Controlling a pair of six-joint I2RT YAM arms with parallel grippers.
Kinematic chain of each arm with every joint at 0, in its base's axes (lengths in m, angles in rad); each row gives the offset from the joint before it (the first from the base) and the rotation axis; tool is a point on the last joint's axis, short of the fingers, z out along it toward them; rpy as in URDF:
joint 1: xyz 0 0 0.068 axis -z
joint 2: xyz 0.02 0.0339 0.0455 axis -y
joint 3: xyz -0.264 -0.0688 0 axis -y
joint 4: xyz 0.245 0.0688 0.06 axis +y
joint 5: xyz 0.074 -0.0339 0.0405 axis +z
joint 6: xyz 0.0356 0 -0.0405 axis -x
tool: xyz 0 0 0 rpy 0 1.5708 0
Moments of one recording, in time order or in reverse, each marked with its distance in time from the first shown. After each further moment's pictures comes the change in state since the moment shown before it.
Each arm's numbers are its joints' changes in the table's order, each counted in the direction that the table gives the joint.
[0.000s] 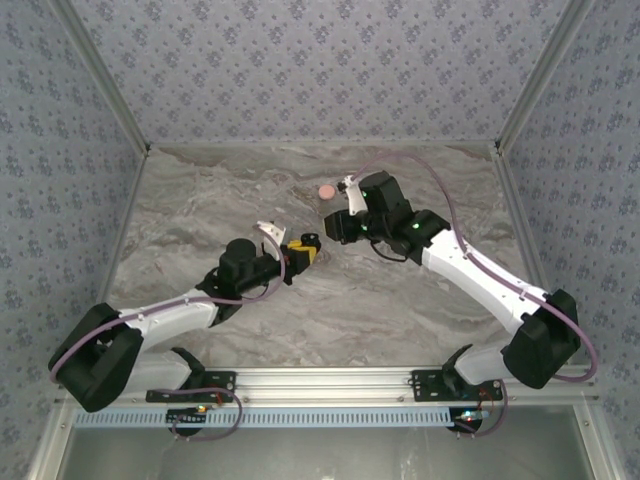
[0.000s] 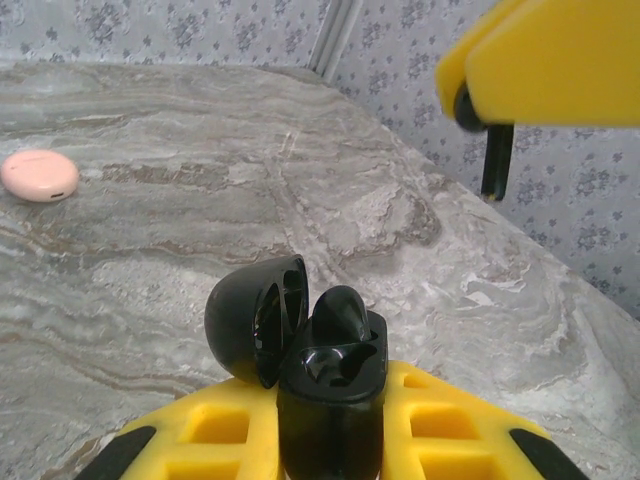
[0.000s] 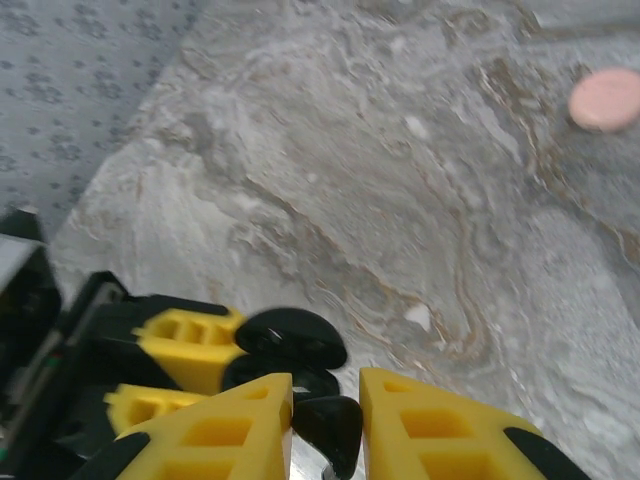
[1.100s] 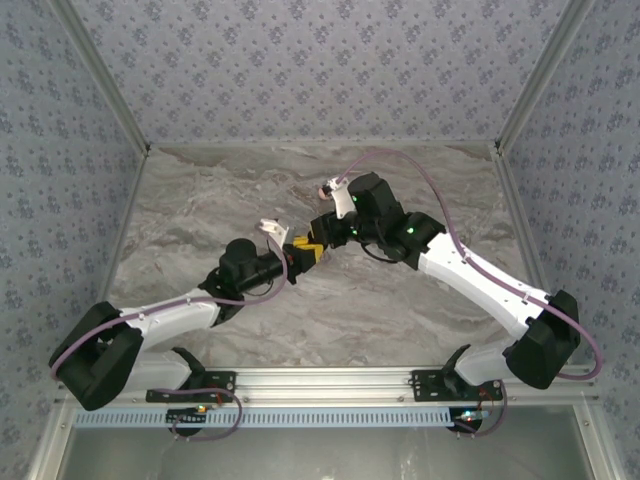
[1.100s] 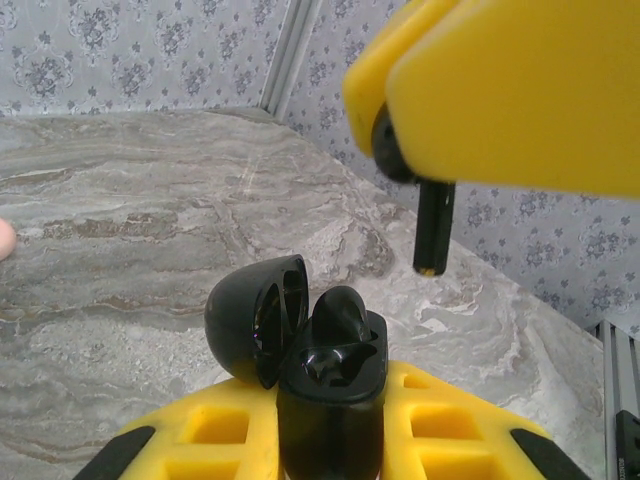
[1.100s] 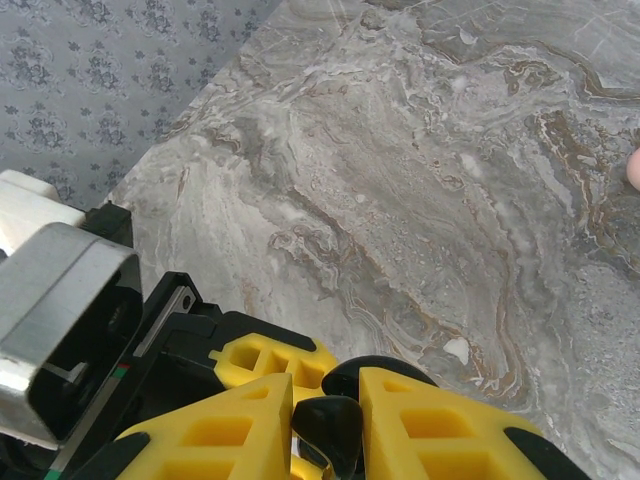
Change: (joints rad) left arm 0.029 -0.004 0.023 -0.075 -0.034 0.008; right arm -0.086 0.002 0.038 -0.013 -0.035 0.061
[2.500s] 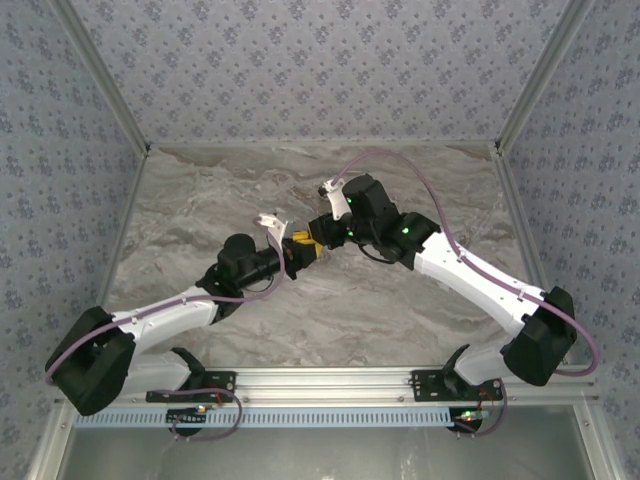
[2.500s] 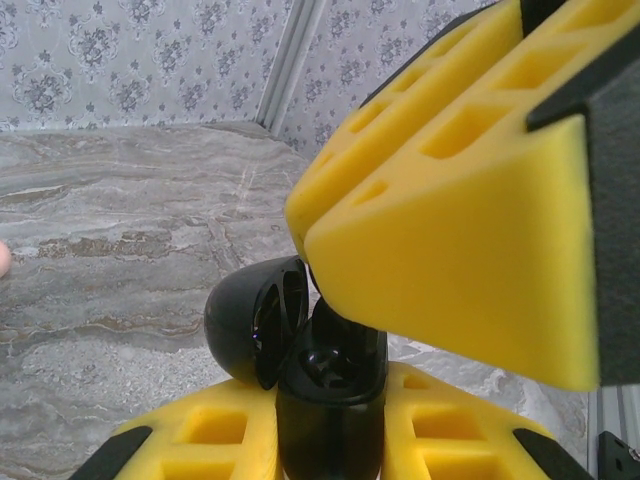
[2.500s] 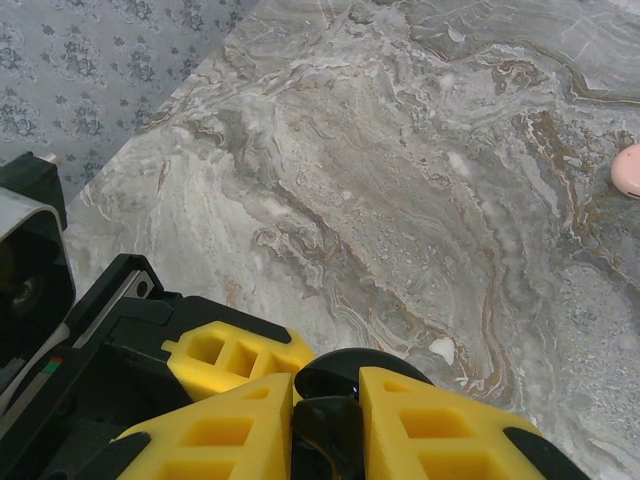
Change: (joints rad) left arm 0.000 0.032 0.043 0.061 0.003 0.027; right arm -0.019 -0.021 0.010 0.008 -0.045 0.022
